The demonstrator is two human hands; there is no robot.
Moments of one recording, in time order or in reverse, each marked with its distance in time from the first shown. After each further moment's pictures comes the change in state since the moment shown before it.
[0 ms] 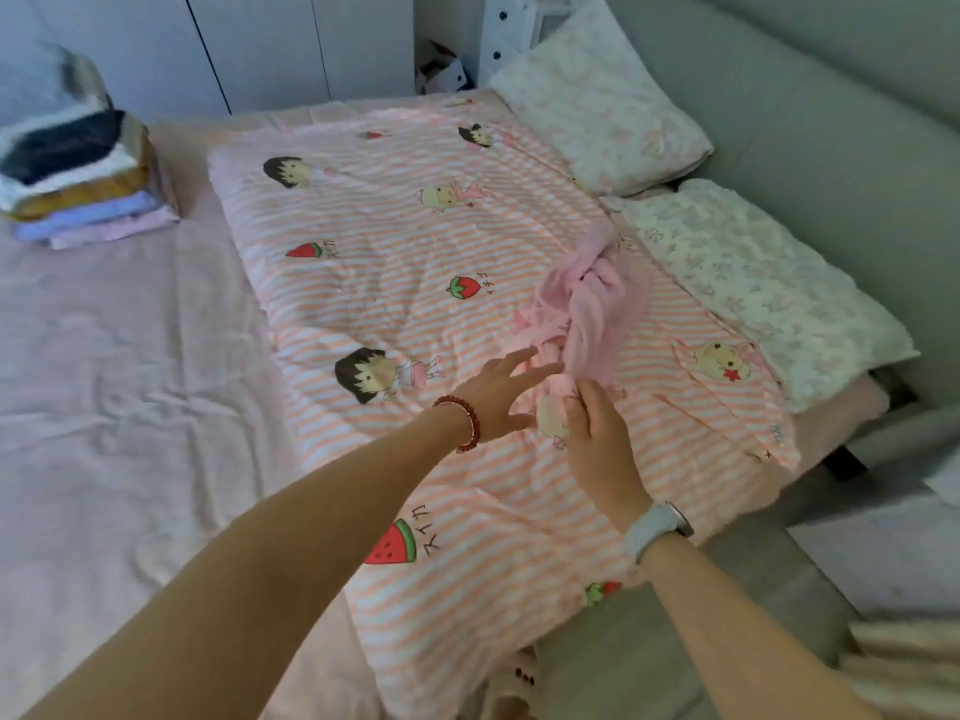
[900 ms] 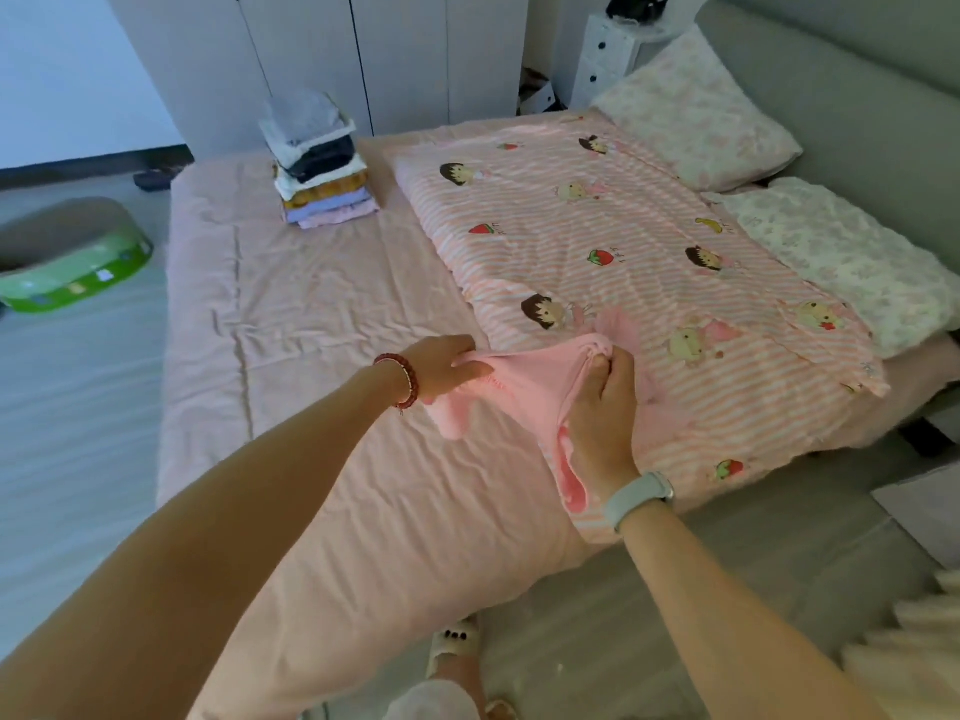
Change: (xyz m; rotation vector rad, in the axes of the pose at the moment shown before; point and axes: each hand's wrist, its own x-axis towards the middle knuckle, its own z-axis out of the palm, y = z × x) left_hand -0.411 -0.069 -0.111 -0.171 0.046 -0.337; right_hand -0.227 -0.274 0.141 0.356 0.294 0.075
